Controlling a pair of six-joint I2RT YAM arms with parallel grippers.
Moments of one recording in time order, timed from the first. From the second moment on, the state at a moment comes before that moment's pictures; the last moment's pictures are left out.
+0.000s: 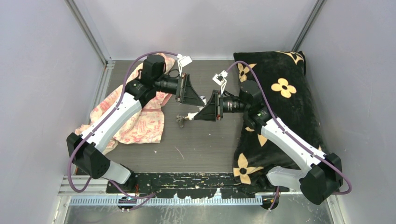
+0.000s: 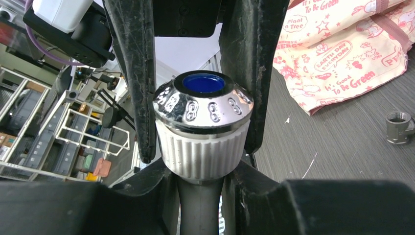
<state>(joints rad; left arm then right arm) -0.55 1.47 1.46 -0.35 1.09 -0.58 0.56 1.17 0.94 0.15 -0.96 0.68</state>
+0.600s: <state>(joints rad) -0.48 1.49 1.59 -0.68 0.76 -0.39 0.55 1.15 0.94 -0.11 -0.60 0.58</state>
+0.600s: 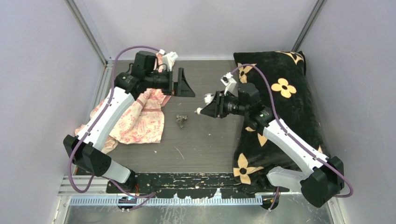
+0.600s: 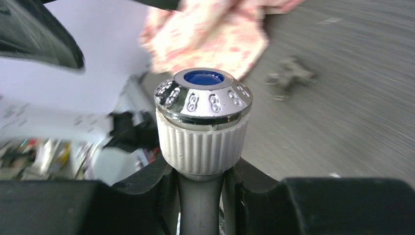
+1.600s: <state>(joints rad) -0.61 1.63 1.03 -0.45 -0.04 -0.54 0.40 1.03 0.86 -0.30 -0.03 0.62</state>
